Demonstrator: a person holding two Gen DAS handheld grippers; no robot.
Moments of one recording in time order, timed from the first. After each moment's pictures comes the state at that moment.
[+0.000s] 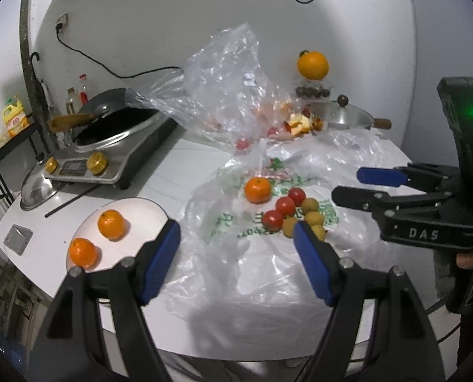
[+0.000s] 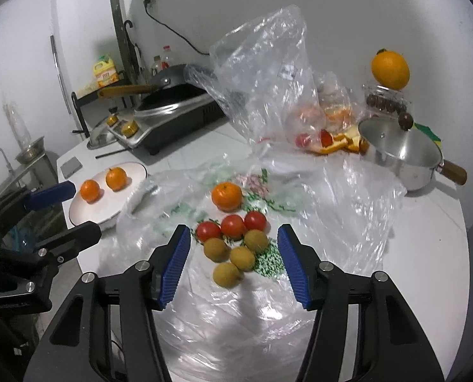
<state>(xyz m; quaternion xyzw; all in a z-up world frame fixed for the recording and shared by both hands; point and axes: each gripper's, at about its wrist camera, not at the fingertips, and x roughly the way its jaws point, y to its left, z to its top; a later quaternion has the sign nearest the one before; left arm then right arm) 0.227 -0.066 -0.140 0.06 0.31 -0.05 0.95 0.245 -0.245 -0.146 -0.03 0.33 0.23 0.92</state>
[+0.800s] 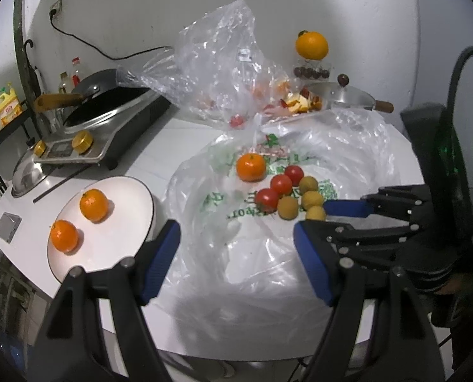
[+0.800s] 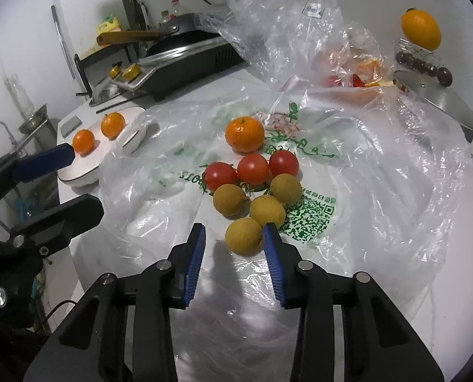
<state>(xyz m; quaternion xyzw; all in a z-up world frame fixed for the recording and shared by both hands) 0.237 -0.072 -0.167 0.05 0.34 -0.06 0.94 0.262 -0.217 -0.204 -0.06 0.41 0.25 0.88</state>
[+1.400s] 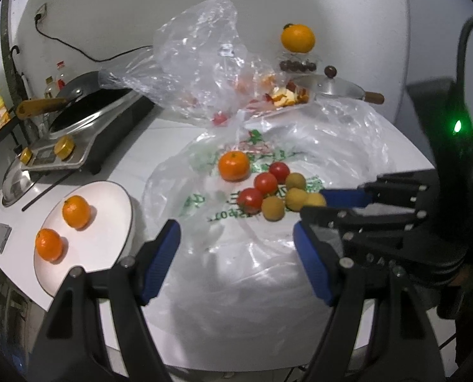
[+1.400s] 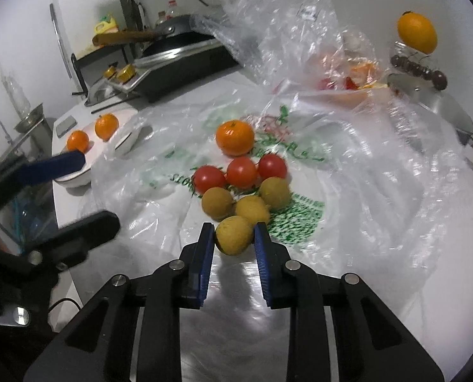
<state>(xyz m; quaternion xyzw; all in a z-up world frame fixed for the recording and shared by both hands) 0.248 -0.090 -0.175 0.07 0.34 -0.08 0.93 0.263 -0.228 -0.197 -0.06 0.40 0.24 0.88</state>
